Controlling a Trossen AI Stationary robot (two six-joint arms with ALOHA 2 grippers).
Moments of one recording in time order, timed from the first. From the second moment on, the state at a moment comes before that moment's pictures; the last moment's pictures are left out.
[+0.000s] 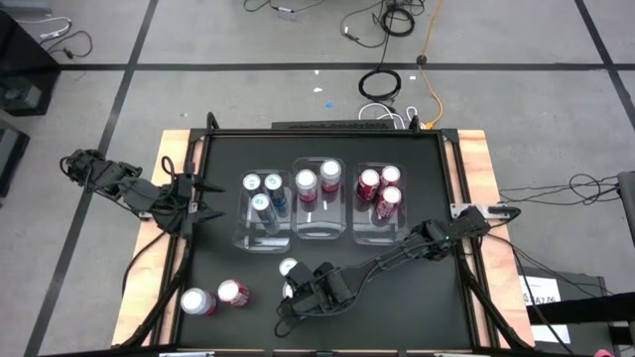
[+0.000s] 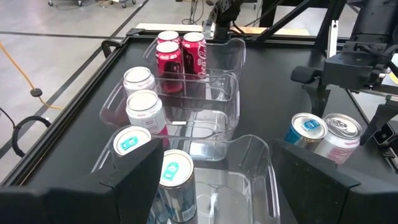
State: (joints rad) left arm -0.50 0.49 0.84 -0.85 -0.52 -0.26; right arm 0.46 2.44 2.35 -1.05 0.29 1.26
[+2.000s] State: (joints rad) left arm -0.50 0.49 0.84 -0.85 -0.52 -0.26; right arm 0.45 2.44 2.35 -1.05 0.28 1.22
